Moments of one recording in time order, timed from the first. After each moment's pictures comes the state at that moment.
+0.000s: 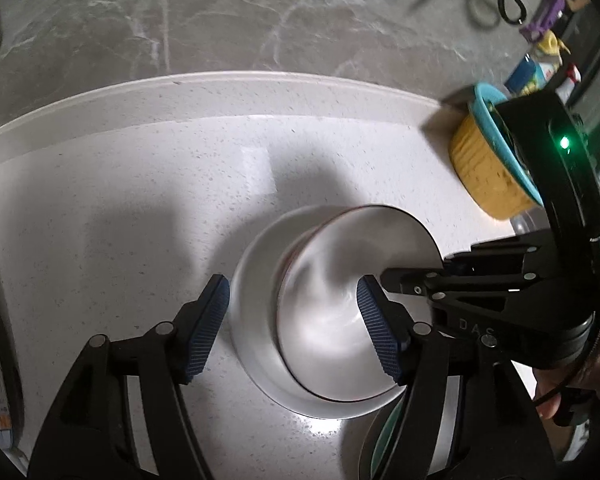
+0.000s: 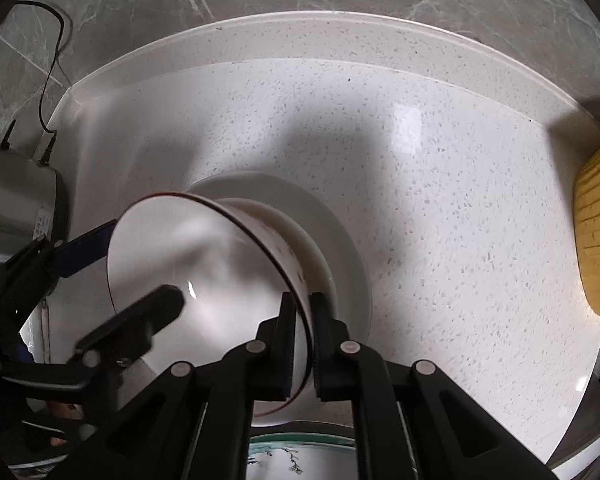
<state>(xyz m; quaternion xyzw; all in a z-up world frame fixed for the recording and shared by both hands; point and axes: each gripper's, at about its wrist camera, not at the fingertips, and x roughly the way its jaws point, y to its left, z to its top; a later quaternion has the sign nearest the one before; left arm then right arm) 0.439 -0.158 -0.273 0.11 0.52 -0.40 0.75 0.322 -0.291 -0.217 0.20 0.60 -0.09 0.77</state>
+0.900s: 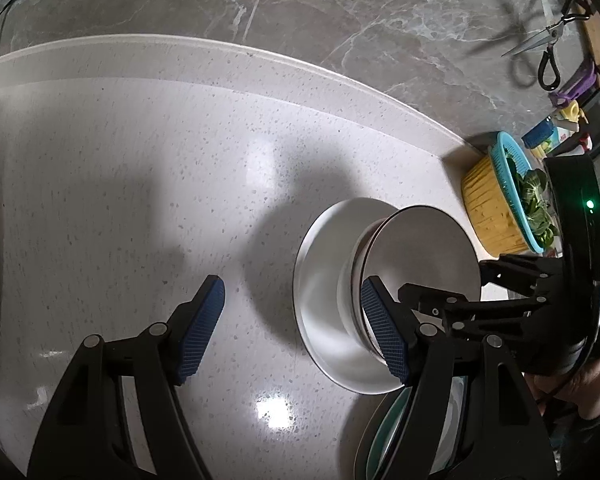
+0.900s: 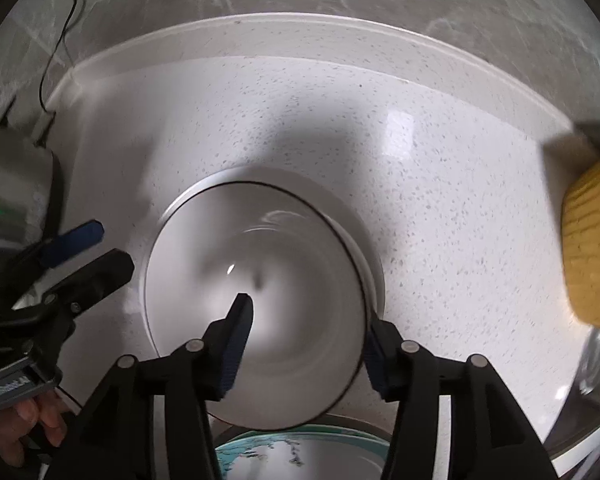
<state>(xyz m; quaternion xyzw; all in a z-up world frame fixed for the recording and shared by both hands) 0.466 -0.098 -0.293 0.02 0.56 -0.37 0.74 0.327 -0.261 -0.210 0.13 0.62 -0.10 0.77</state>
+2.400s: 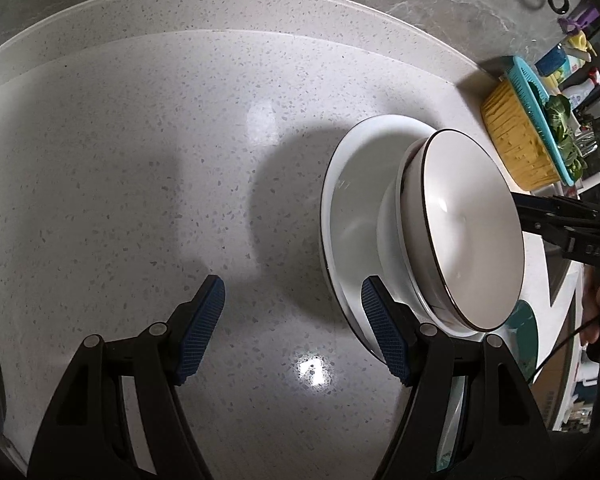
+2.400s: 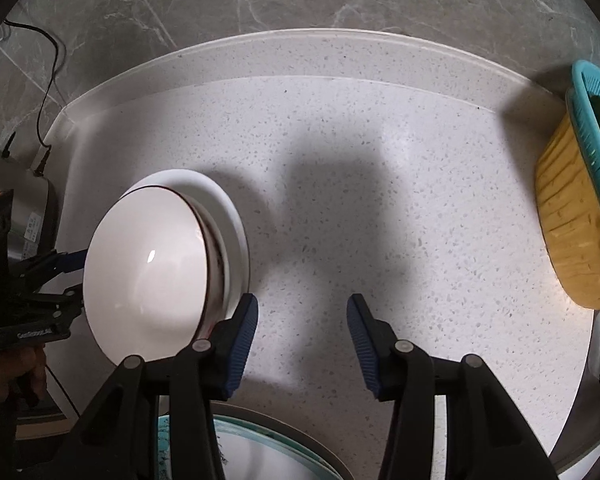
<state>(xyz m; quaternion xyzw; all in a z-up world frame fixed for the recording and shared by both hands) 0.466 -0.126 -0.361 0.12 0.60 -0.38 0.70 0.257 -0.337 -0.225 0.20 0.56 -0.10 0.80</state>
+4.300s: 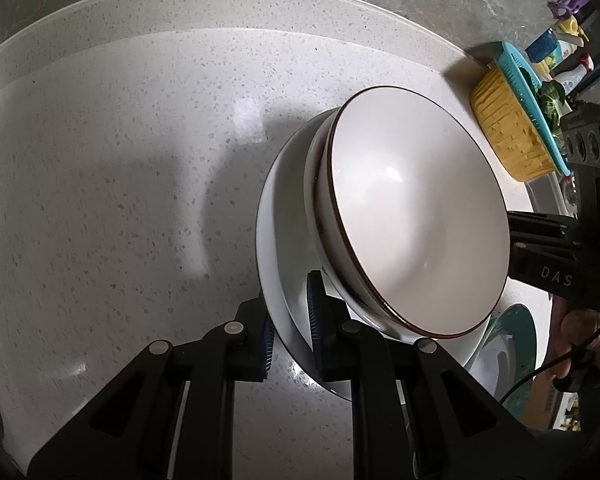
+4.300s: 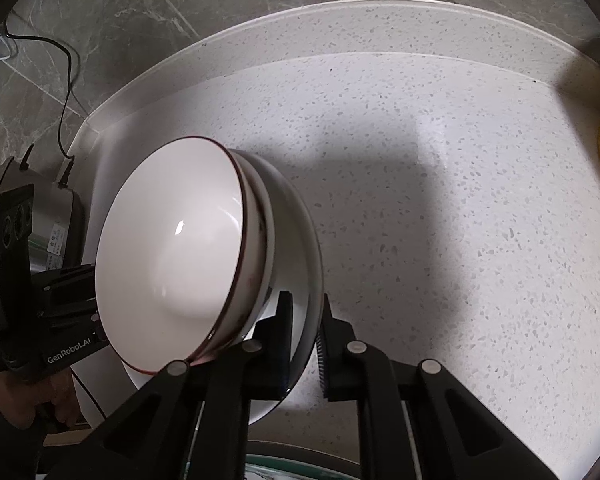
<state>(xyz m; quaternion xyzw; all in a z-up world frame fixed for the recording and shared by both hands) 0.463 -0.158 -0.371 0.13 0.60 -0.41 0.68 0.274 -0.314 -0.255 0.26 0.53 -0.06 0.80</state>
